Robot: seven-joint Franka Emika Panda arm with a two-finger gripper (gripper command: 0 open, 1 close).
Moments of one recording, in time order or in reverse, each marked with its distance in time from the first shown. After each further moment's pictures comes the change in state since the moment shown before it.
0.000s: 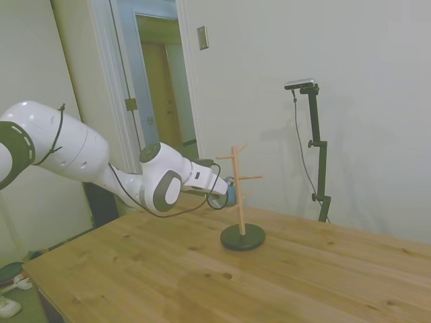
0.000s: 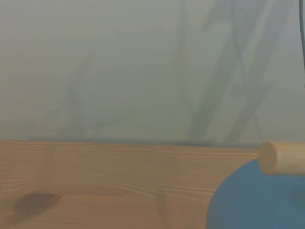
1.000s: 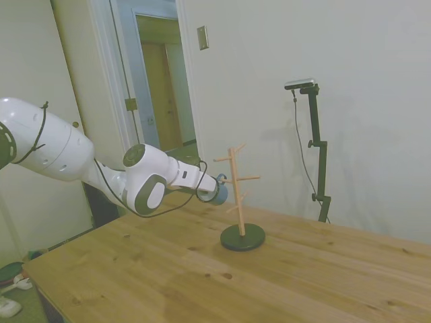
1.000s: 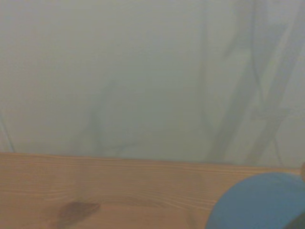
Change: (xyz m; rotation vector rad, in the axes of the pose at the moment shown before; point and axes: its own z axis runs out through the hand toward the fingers) arm -0.024 -0.013 -0.028 0.073 0.016 -0.022
